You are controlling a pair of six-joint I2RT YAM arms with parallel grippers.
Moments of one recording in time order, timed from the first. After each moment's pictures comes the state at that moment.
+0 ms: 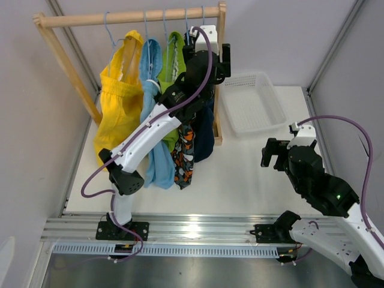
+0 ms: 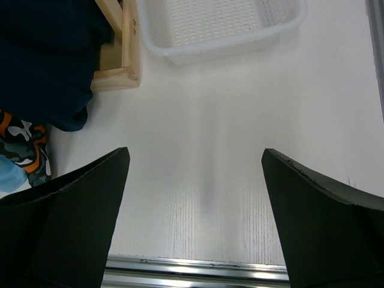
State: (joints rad) left arm -0.87 1.96 2.38 -0.44 -0.75 -0.16; right arm 0.73 0.66 1.06 -0.85 0.61 0.37
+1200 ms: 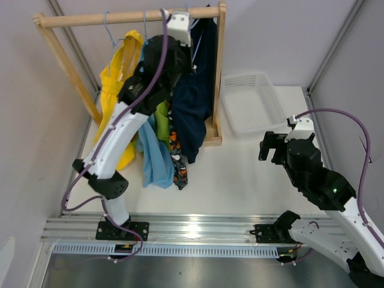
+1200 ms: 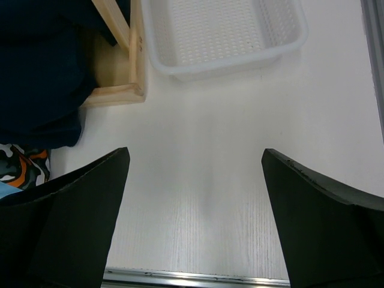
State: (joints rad) left arm -0.72 1.83 2.41 -0.66 -0.41 -0.08; right arm 0.71 0.72 1.09 -0.80 0.60 0.33
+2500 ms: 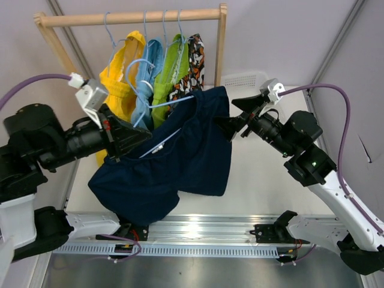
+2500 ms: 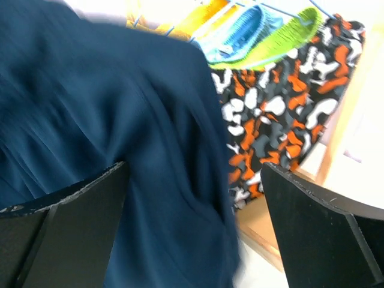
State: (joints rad) left arm -0.90 1.11 2.16 -1.19 0.10 -0.26; right arm 0.71 0.97 1.27 -0.15 -0.15 0.13
